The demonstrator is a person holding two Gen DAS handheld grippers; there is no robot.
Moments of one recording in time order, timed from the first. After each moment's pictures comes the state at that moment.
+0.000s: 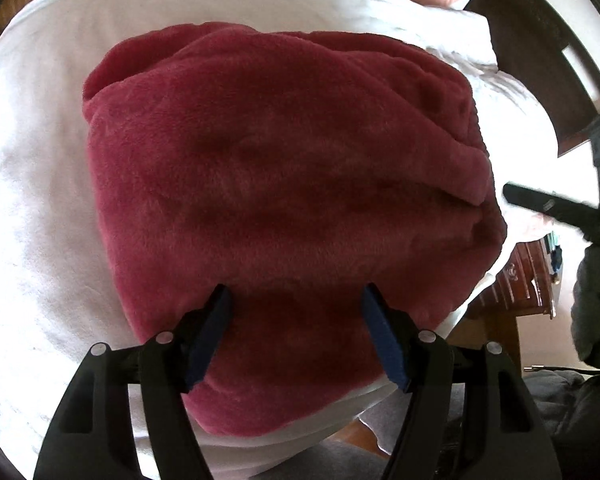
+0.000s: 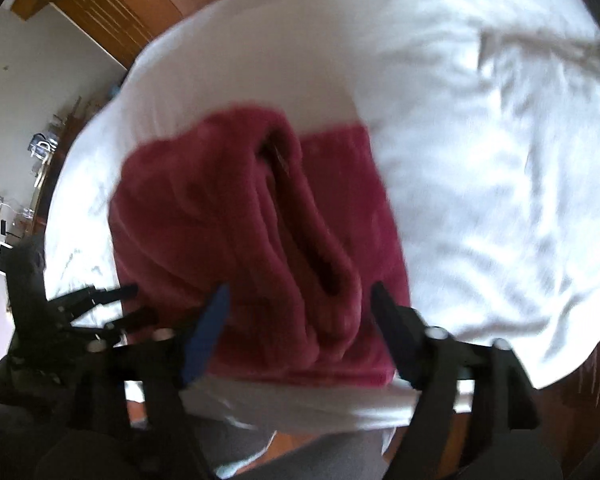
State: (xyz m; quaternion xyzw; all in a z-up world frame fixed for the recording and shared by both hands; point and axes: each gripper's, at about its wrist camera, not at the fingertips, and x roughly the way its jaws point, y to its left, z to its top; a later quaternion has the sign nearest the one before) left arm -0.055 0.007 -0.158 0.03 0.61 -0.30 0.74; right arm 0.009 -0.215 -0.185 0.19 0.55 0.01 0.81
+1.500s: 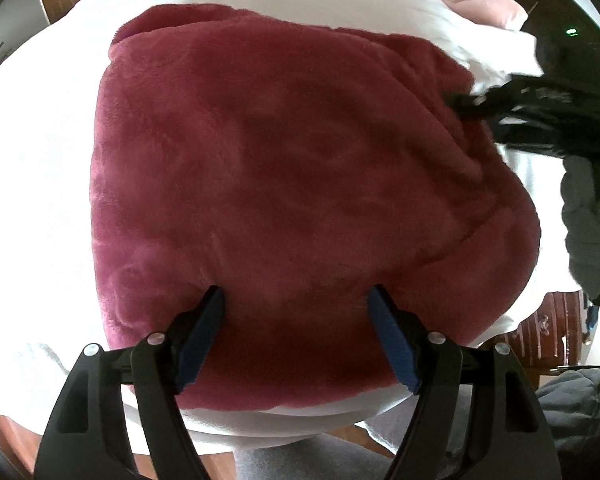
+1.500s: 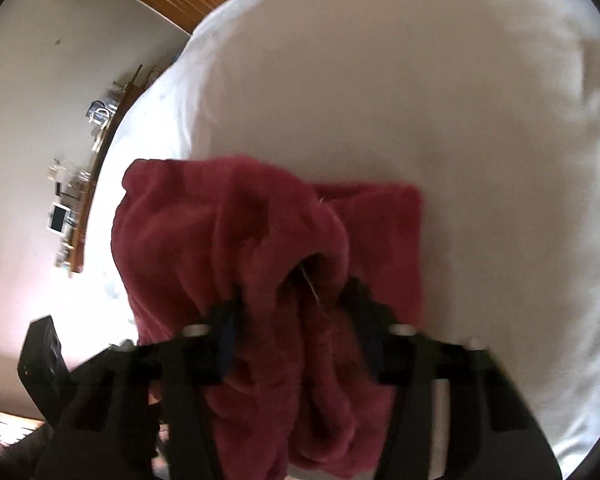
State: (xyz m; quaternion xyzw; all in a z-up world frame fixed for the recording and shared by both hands) left arm -0.105 -0.047 -0.167 0.02 0.59 -0.17 0.79; right arm 0.125 -0.261 -0.248 0.24 0.59 0.17 0.76
